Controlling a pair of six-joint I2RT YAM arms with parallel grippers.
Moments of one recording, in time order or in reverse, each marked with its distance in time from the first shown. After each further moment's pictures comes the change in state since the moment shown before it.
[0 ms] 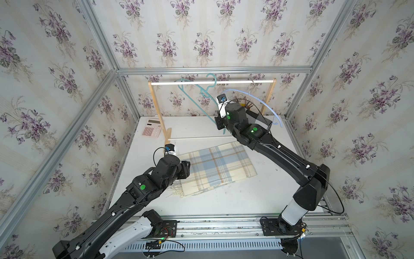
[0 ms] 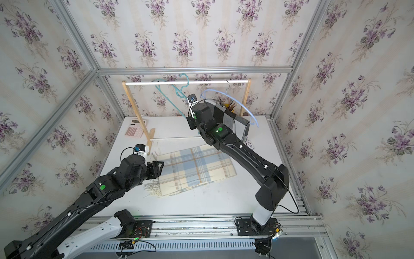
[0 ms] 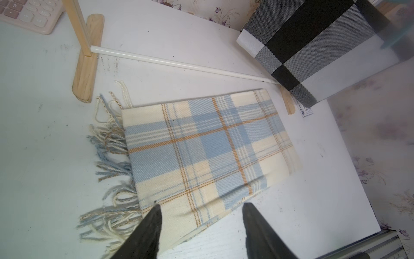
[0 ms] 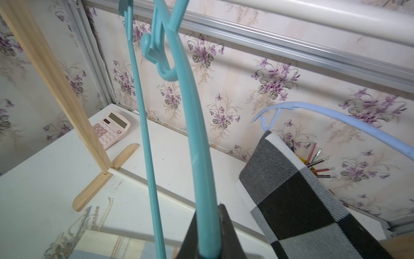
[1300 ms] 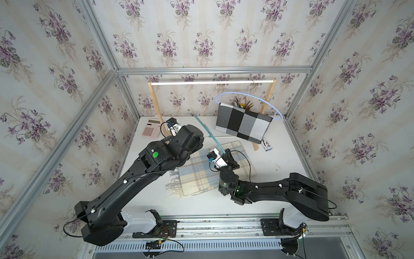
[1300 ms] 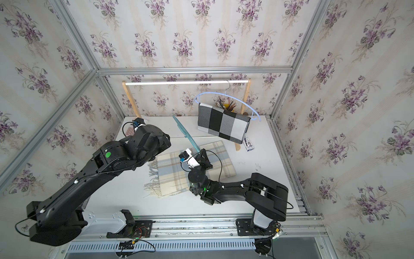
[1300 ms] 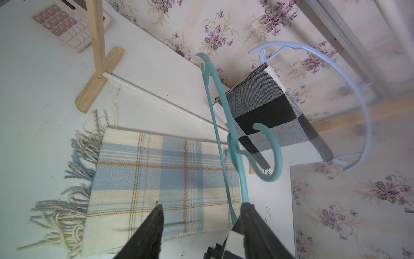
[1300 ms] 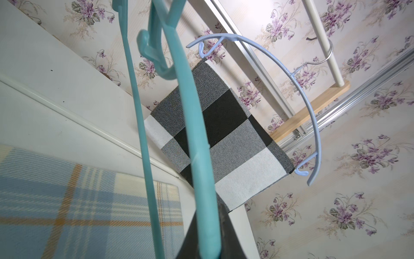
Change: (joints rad) left arm -0.167 0.534 0.815 -0.370 -0.311 -0.453; right arm 0.422 0.003 -0.944 1.374 0.900 -0.849
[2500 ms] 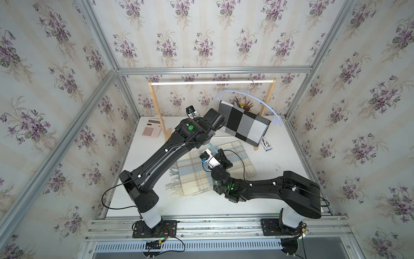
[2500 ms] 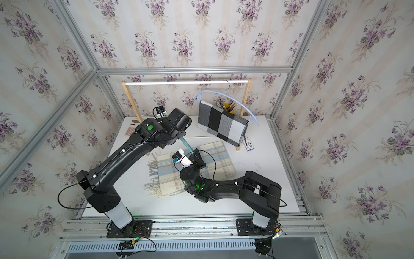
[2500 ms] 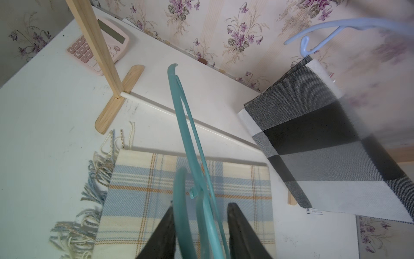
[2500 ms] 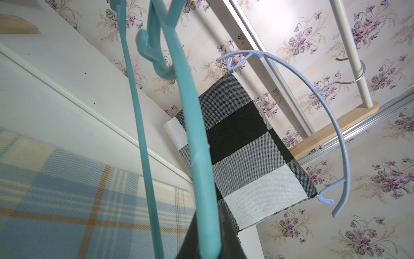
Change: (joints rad) left arm 0.079 0.396 0.313 -0.136 -0.059 0.045; right arm 0.004 0.027 0.105 -0.266 -0.072 0.155
